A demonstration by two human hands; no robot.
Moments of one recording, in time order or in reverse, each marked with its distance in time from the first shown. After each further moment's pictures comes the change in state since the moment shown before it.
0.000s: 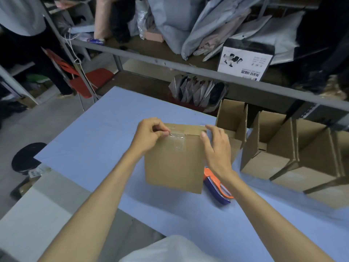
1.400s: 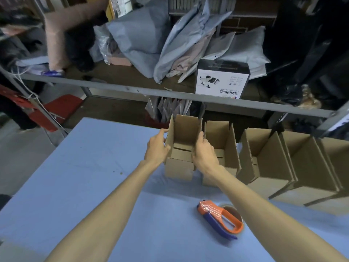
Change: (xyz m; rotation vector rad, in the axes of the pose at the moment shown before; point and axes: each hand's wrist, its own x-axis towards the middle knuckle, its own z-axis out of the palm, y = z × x) left_hand 0.136 -0.028 0.081 0.309 -0.153 -0.012; right_hand 0.114 0.030 0.035 -0.480 -0.232 0.280
